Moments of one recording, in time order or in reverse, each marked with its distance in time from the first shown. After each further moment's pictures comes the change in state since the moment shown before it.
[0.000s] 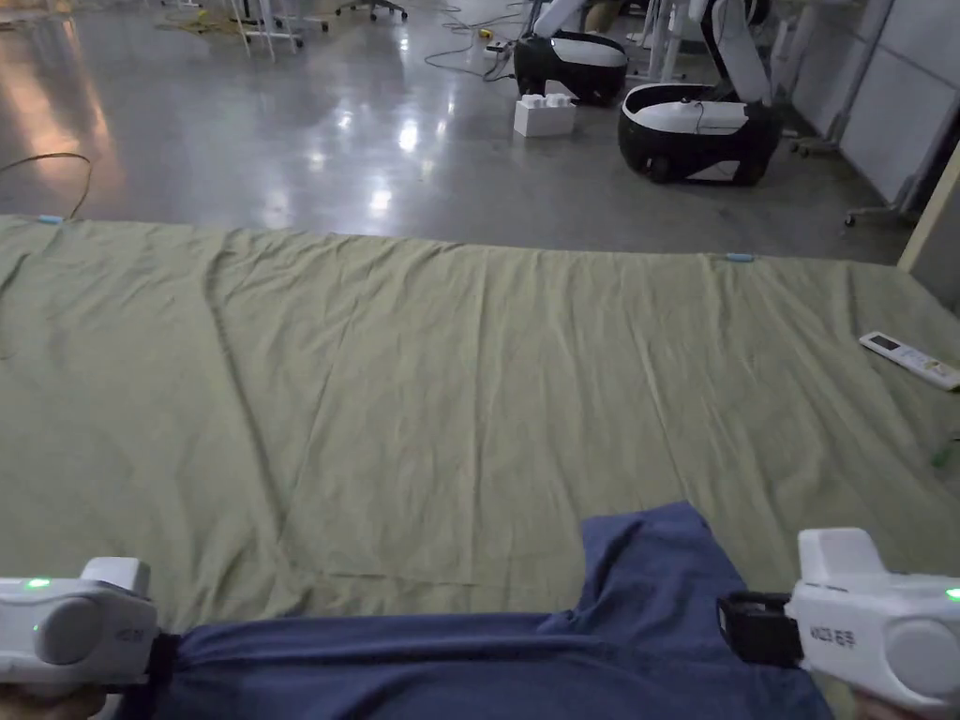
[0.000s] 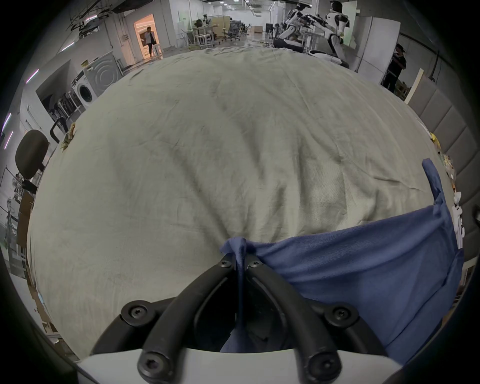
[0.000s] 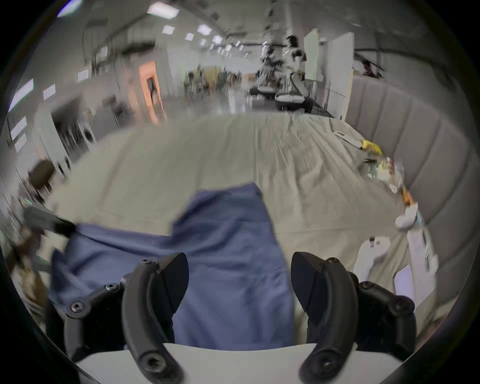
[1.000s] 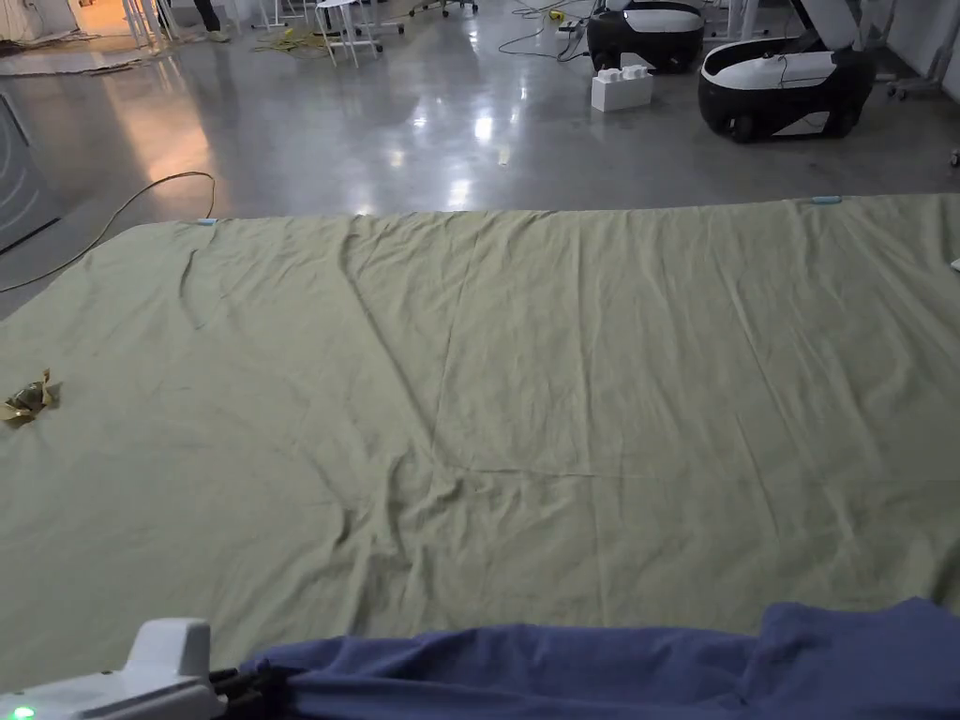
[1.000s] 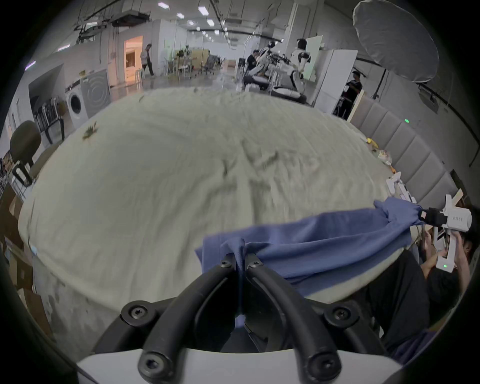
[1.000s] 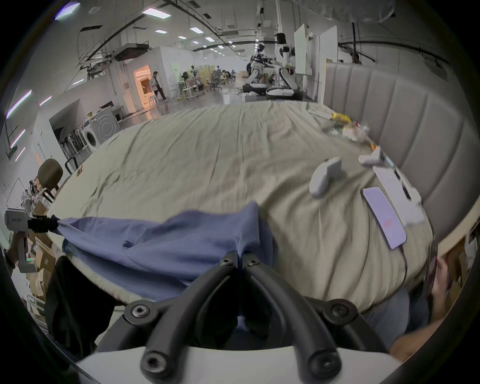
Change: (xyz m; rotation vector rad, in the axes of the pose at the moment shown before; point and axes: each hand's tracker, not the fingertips) left arm -0.043 -0.218 0.168 0.170 -0.239 -0.007; right arm -0.013 -0.229 0.184 0.096 0.101 -0.218
